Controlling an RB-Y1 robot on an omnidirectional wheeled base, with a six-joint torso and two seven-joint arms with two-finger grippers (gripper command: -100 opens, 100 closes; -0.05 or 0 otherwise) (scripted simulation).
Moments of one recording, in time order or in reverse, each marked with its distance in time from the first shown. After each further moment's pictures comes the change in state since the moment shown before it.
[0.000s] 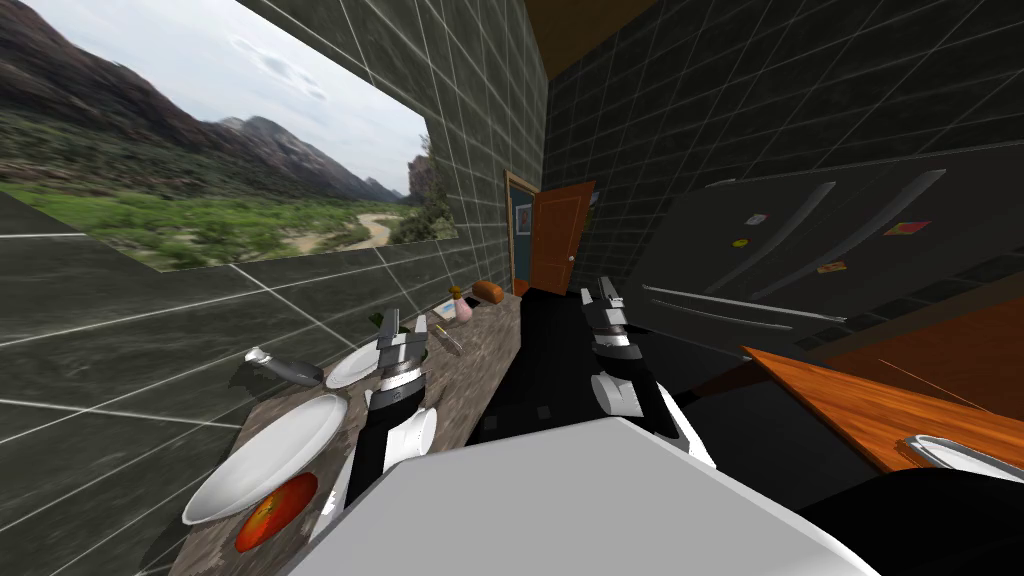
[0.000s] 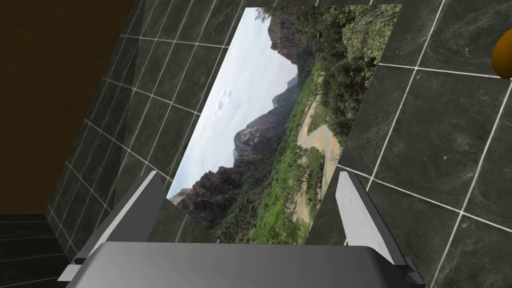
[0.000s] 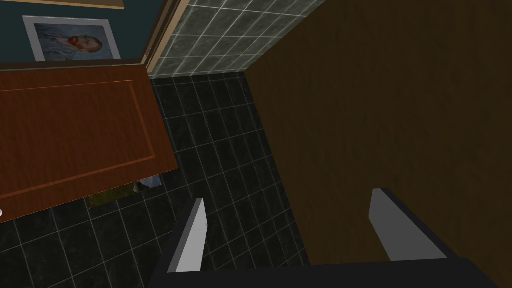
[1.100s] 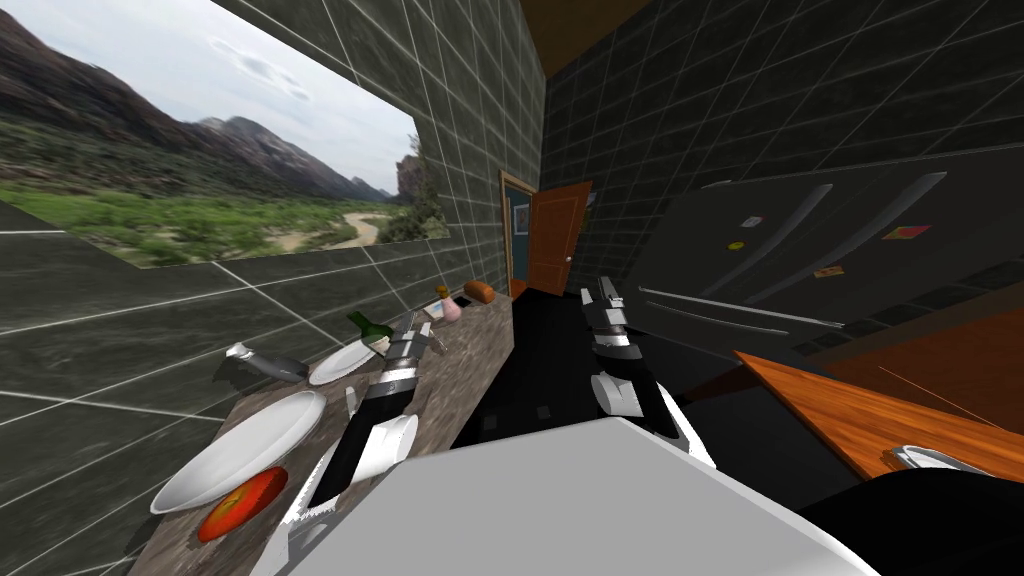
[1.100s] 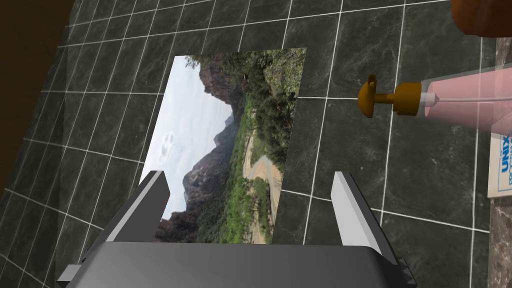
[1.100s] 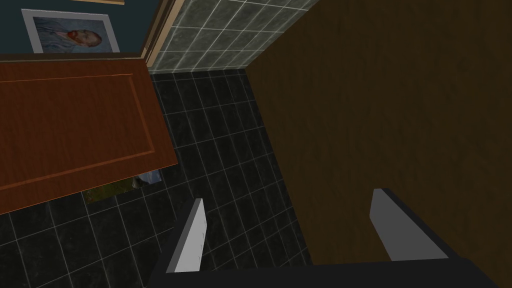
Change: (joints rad) left arm -0.013 0.205 0.056 0.009 0.106 0.260 0.005; right arm 0.000 0.000 0.000 0.000 0.000 0.000 0.000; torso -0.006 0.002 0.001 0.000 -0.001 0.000
